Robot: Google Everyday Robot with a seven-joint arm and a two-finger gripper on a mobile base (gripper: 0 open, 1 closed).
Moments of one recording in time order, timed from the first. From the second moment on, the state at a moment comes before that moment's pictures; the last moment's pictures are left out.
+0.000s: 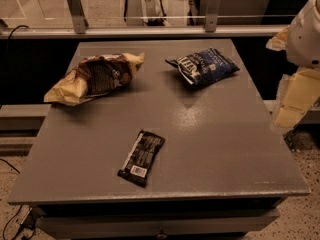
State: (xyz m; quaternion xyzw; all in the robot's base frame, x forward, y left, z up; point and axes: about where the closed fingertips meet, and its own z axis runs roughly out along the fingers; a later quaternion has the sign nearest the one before) arm 0.438 -0.217 0.976 -0.60 0.78 -0.03 0.16
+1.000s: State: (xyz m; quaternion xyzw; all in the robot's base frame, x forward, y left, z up) arm 0.517 -0.182 0.947 -0.62 0.76 -0.03 0.22
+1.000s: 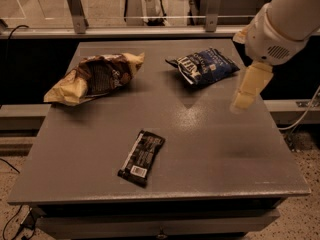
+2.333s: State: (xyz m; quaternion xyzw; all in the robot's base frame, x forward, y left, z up) arm 0.640 -0.132 0.862 -0.59 0.77 -0.03 0.26
